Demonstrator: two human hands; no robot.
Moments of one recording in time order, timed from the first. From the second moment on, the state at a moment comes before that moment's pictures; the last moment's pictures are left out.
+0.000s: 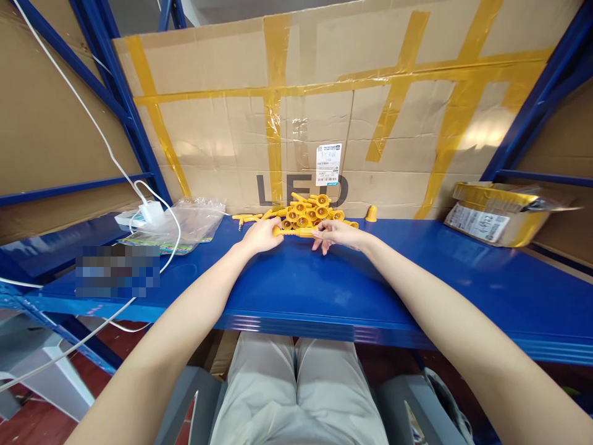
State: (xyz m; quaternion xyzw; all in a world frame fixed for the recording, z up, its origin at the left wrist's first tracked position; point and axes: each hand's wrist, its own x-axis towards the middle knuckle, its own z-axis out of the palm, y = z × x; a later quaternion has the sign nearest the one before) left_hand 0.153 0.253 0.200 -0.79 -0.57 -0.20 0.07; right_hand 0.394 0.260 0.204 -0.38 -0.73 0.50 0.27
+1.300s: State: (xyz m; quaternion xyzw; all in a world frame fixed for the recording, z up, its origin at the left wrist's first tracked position) left_hand 0.158 0.247 0.204 -0.78 -0.58 -0.22 0.05; right_hand 0.391 0.261 0.202 -0.42 -0.70 0.48 0.32
